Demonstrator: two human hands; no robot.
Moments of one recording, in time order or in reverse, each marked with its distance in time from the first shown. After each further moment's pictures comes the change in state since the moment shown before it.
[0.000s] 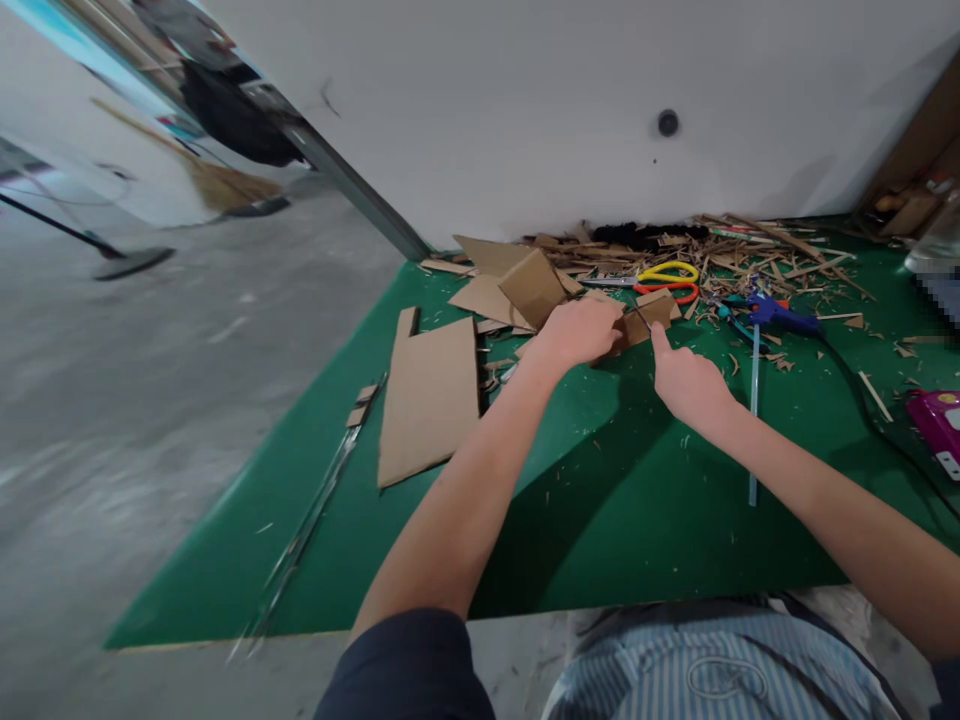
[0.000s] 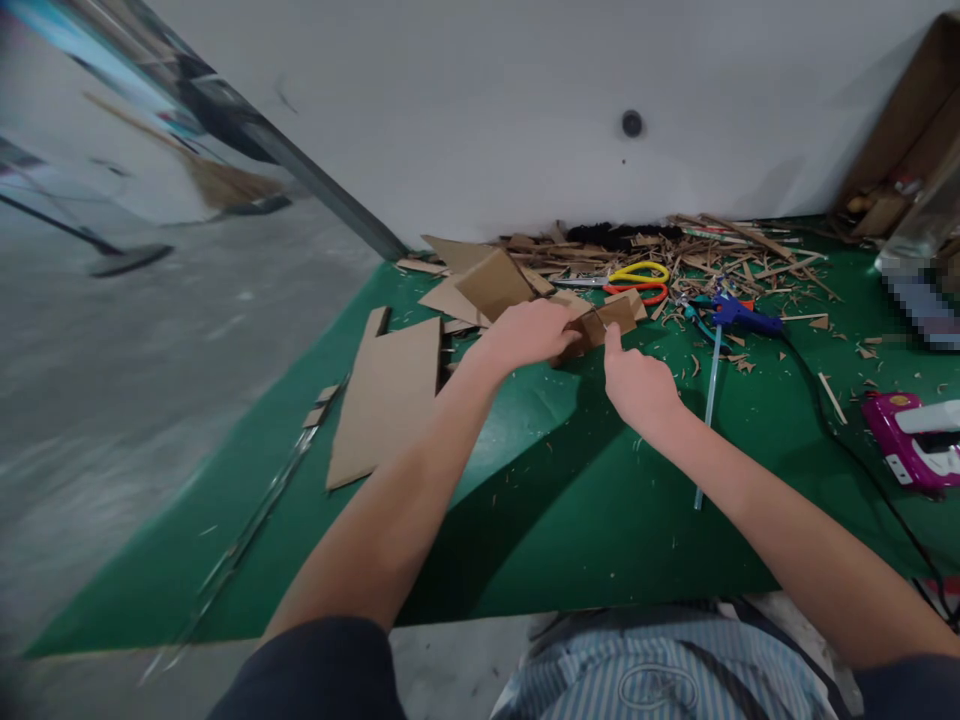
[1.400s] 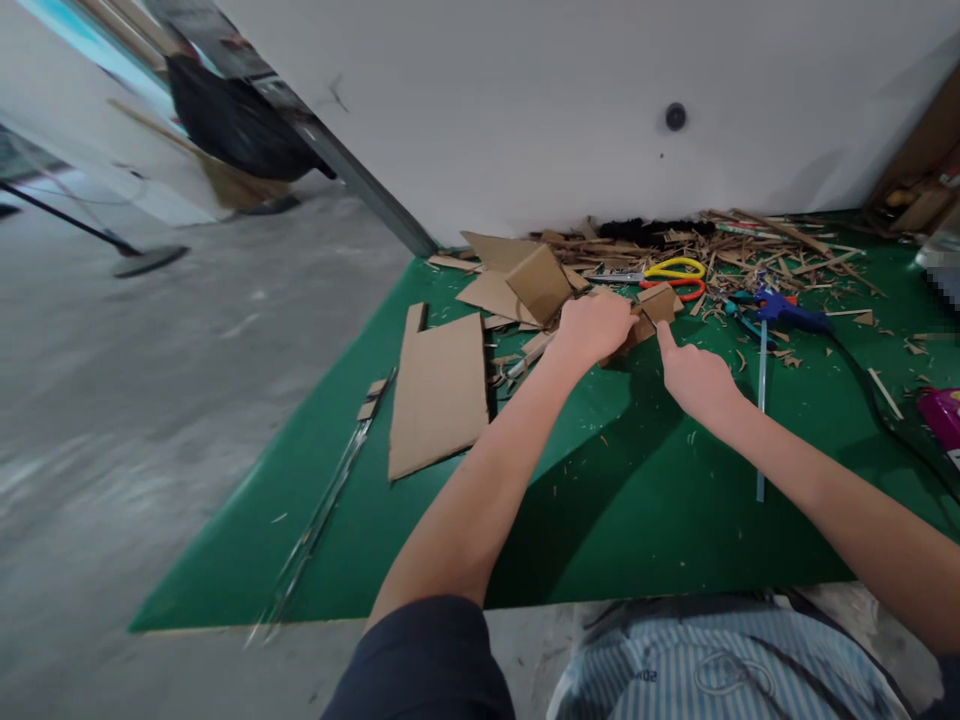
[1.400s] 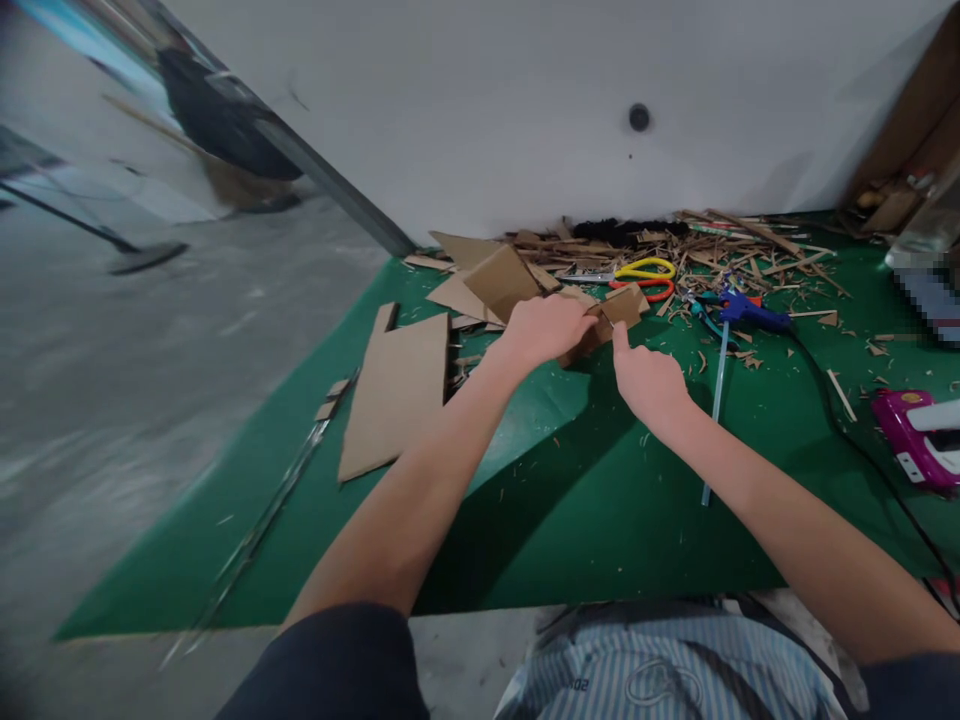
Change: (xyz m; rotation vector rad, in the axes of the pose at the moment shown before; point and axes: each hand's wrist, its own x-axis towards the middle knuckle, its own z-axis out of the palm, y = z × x) left_hand 0.000 0.017 -0.002 -0.005 0.042 -0.138; right_hand 0.005 0.005 0.010 -0.075 0.002 -0.018
